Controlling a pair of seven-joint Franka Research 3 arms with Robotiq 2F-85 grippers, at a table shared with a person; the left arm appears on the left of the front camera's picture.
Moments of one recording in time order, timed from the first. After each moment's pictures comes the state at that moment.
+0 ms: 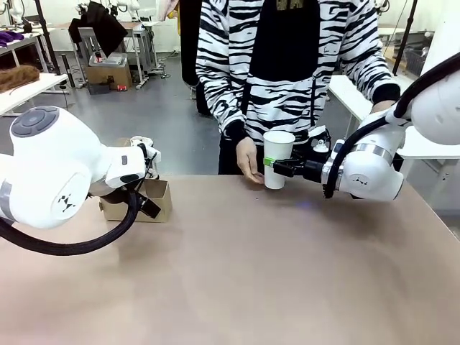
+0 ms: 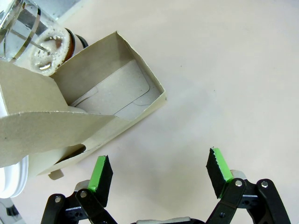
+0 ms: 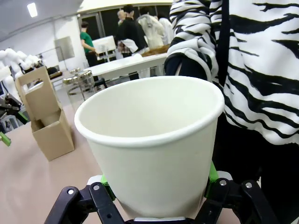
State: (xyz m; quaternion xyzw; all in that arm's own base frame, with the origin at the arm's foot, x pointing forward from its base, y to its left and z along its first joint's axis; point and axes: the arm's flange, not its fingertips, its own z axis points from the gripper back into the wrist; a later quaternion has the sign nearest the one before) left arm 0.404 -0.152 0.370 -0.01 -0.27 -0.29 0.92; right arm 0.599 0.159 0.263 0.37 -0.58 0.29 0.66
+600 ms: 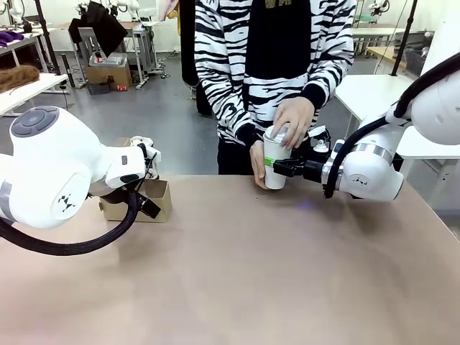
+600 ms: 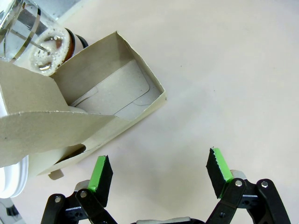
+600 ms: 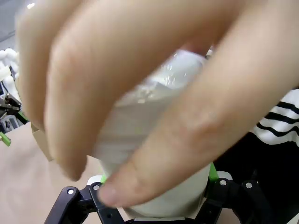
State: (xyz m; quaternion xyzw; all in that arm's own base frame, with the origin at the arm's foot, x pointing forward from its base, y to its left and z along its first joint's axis) left arm 0.404 -0.152 0.370 -0.01 -0.27 -0.29 0.92; right arm 0.600 0.159 0.263 0.37 -0.58 0.29 0.66
